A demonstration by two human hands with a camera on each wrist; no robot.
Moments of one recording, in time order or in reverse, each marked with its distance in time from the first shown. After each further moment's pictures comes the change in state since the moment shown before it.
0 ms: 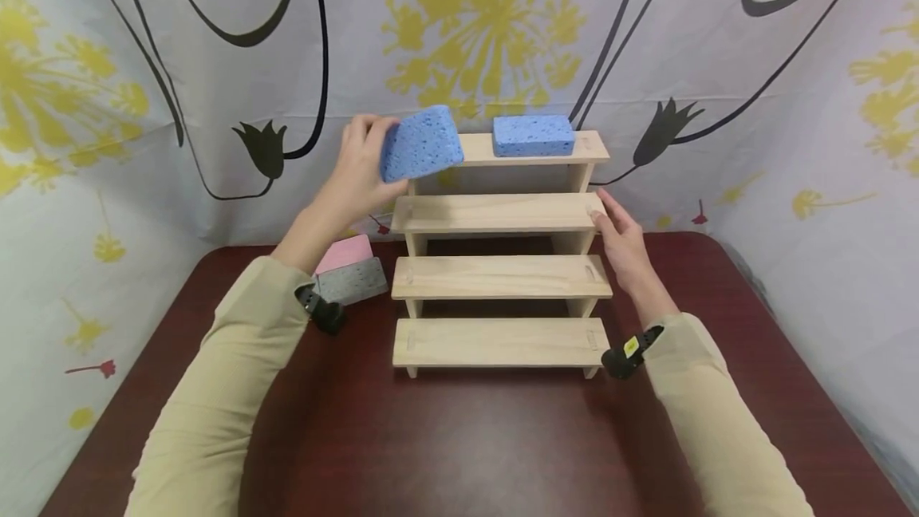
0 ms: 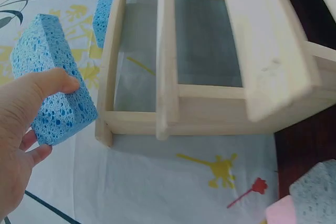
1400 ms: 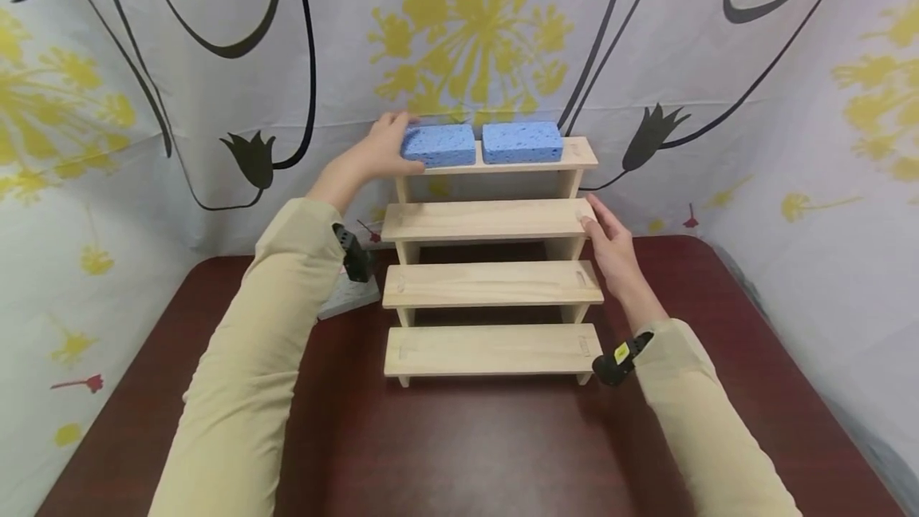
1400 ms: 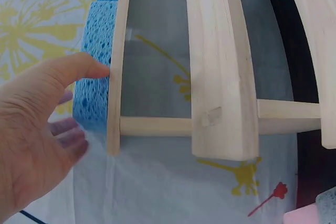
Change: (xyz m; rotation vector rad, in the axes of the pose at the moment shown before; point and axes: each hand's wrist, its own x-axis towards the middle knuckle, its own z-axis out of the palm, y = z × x) left_hand 0.076 0.000 0.007 0.047 -0.514 -0.176; right_hand 0.005 0.001 0.002 0.026 0.016 -0.036
